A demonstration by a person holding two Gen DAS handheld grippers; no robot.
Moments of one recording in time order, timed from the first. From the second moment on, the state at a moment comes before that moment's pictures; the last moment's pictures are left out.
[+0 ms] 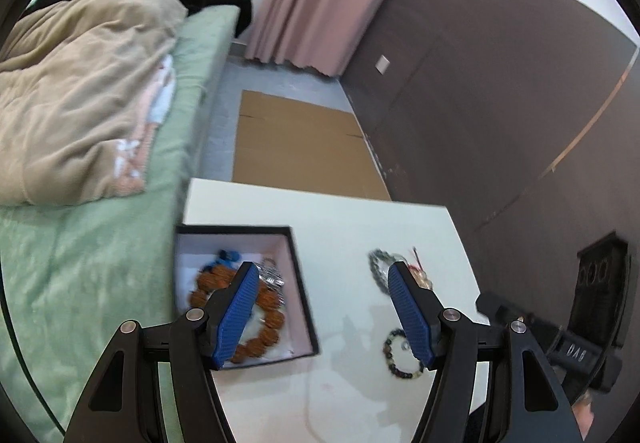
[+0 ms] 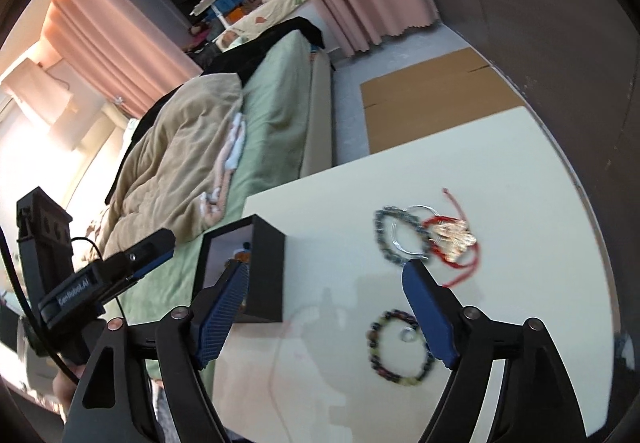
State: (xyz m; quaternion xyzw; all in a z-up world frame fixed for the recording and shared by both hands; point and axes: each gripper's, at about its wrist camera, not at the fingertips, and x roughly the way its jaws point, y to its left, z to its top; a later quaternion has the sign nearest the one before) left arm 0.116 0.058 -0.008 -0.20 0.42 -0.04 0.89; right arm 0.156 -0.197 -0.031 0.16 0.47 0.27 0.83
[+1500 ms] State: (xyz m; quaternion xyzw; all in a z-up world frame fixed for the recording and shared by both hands) left arm 0.140 -0.096 -0.111 0.01 0.53 -0.10 0.84; right arm 0.174 -0.306 -0.053 0.20 0.50 0.18 0.82
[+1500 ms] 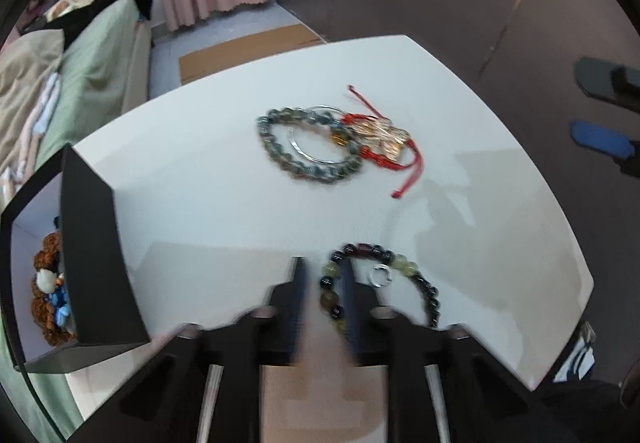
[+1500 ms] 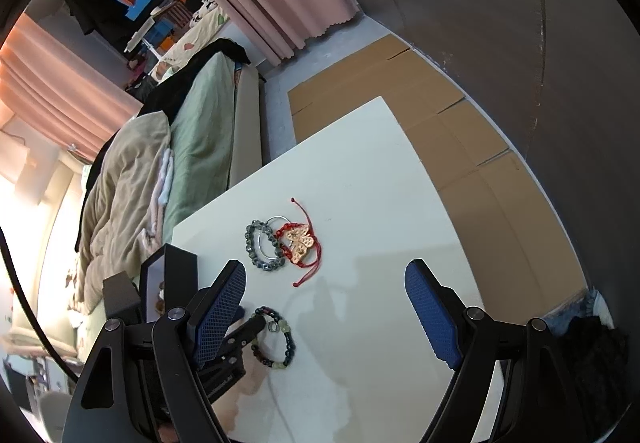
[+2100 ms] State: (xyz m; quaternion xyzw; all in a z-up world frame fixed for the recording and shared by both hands) left arm 0.148 -0.052 -0.055 -0.10 0.46 -0.14 0.87; right arm 0.198 -0.270 -0.066 0.21 0.50 0.21 0.81
